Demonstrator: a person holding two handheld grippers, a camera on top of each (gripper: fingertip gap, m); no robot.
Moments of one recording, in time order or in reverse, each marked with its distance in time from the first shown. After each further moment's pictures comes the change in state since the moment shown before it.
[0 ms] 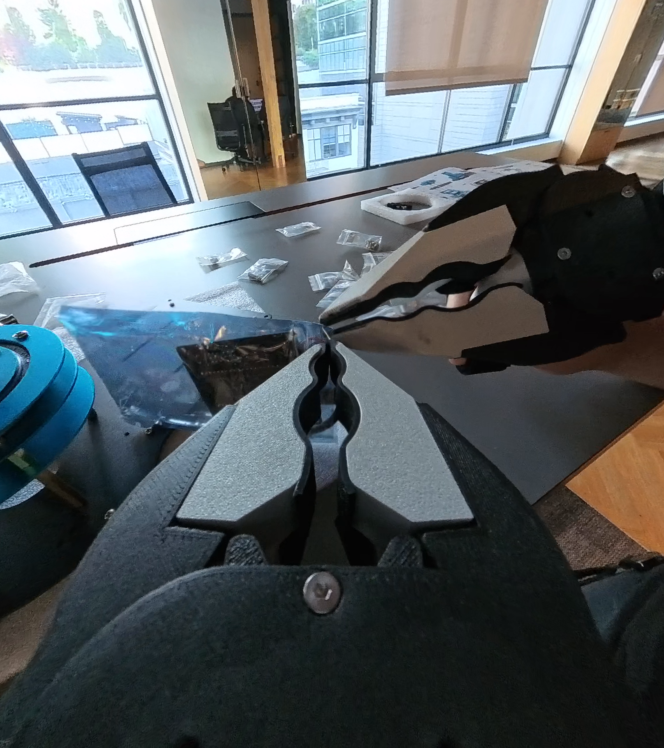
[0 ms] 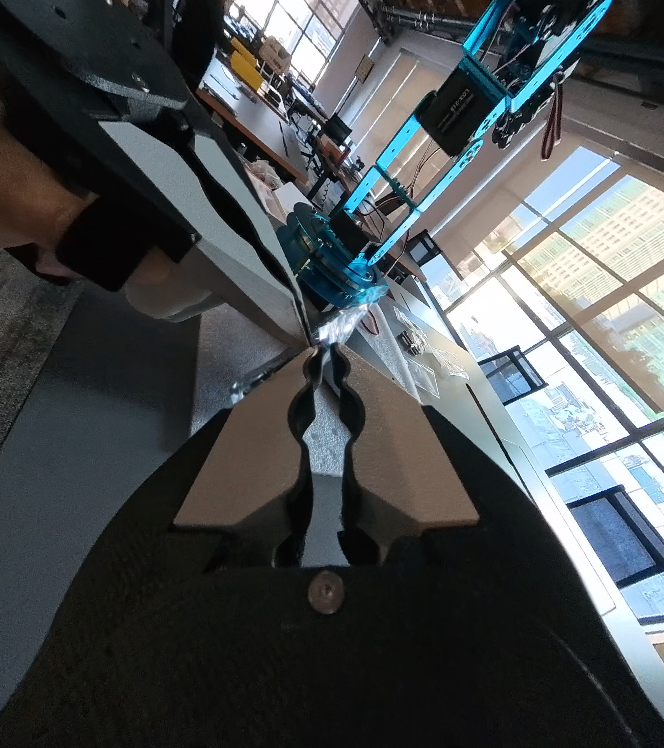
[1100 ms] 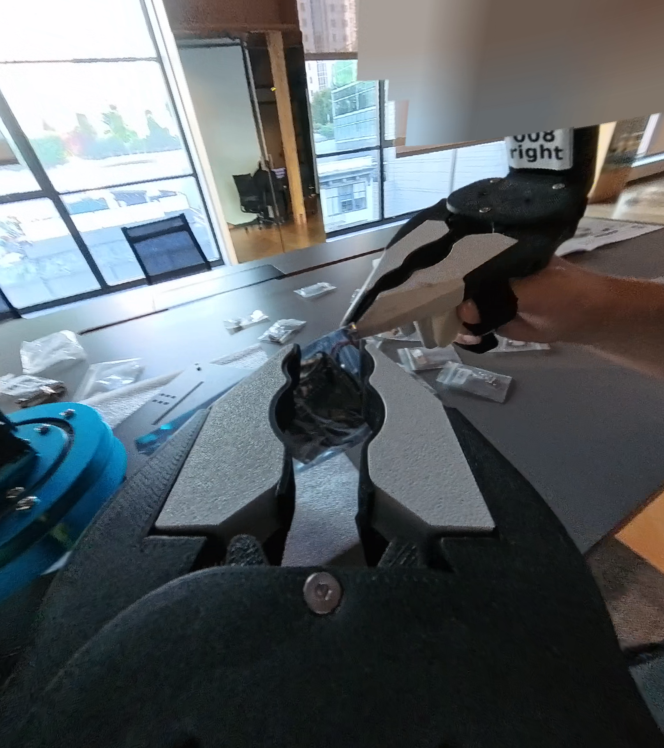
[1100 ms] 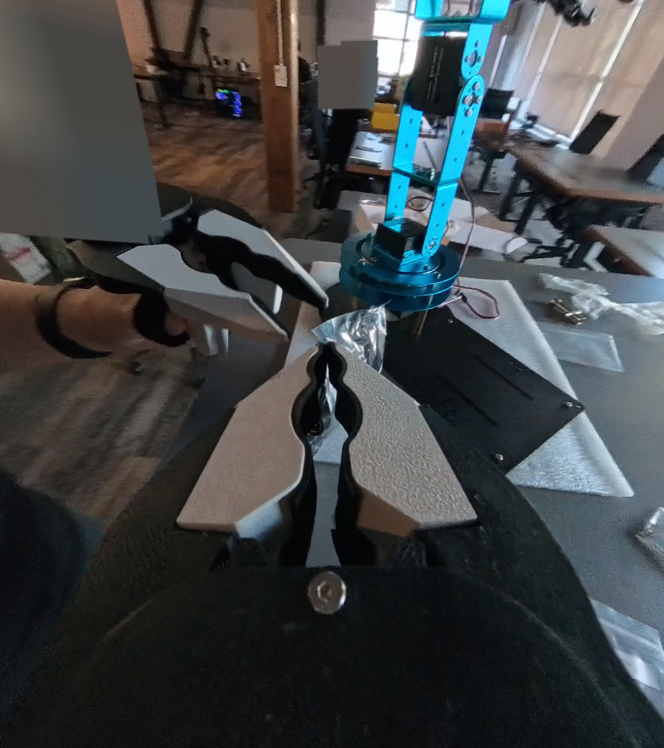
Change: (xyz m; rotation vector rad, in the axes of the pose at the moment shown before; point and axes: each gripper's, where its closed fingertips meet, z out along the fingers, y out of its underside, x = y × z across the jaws) left arm -0.002 -0.042 0.006 0.126 -0.056 0.069; right arm 0.033 -0.006 -0.019 0.066 -0.431 0.555
